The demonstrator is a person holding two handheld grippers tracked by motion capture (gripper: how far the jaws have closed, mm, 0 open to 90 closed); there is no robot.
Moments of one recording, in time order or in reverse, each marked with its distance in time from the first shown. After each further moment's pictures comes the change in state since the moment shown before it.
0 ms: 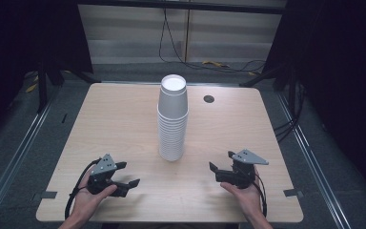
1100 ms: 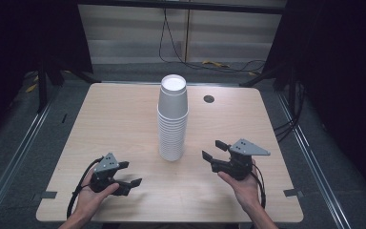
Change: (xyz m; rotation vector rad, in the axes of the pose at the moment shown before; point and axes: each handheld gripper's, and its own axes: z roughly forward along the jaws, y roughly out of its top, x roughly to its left) left arm 0.000 0.003 0.007 0.007 -0.020 -0.019; right arm 0.018 0.051 -0.008 -0.132 0.161 -0.055
